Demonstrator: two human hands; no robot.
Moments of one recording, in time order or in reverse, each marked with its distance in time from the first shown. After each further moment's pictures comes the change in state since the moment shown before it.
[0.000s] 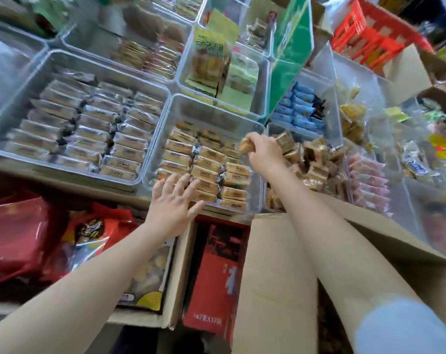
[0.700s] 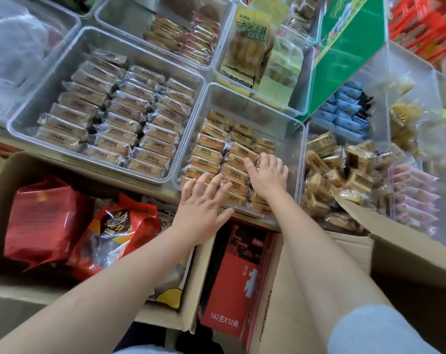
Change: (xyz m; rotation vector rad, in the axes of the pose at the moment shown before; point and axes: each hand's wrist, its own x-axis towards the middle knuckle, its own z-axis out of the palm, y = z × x) left_hand 0.000 -0.005 0.006 0.004 0.002 0.060; right_hand 0.007 -0.007 0.113 -0.106 -0.177 0.116
